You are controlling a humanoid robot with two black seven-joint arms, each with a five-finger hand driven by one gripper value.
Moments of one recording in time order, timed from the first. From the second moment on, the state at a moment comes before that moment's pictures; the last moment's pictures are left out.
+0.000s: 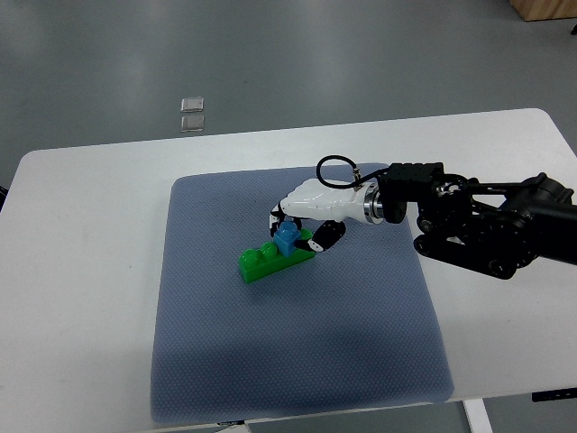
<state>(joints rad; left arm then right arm) 0.01 0.00 -0.09 -0.17 0.07 0.02 0.17 1.08 -0.27 0.03 1.05 -1.59 0.03 0.24</state>
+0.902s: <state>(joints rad) 0.01 0.00 -0.09 -0.17 0.07 0.02 0.17 1.10 -0.27 -0.02 1.05 -1.61 0.03 0.26</state>
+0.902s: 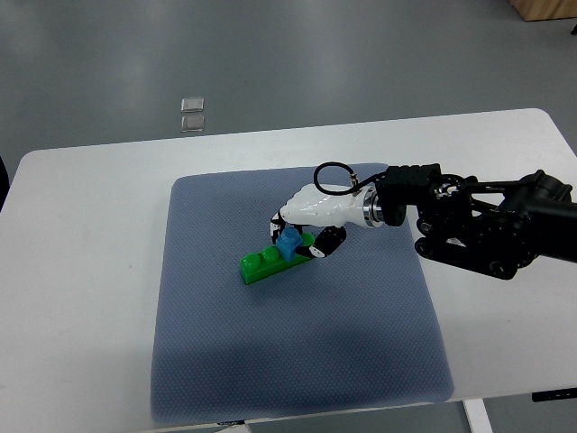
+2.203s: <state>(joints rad) 0.01 0.00 -0.09 -0.17 0.07 0.02 0.17 1.12 -0.27 -0.01 1.06 -1.60 0.03 0.26</state>
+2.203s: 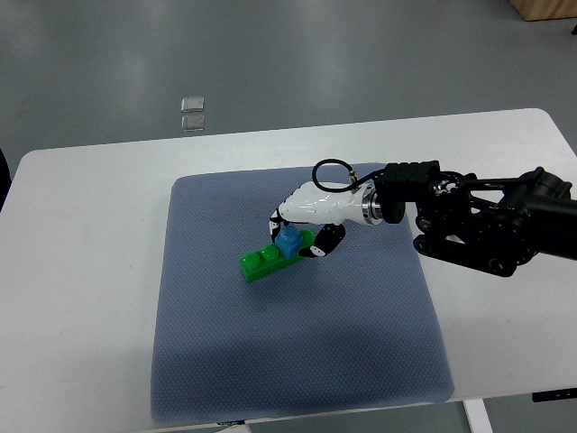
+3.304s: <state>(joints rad) 0.01 0.00 -0.09 -0.17 0.07 0.02 0.17 1.13 -0.26 -0.01 1.05 -1.53 0.04 0.25</state>
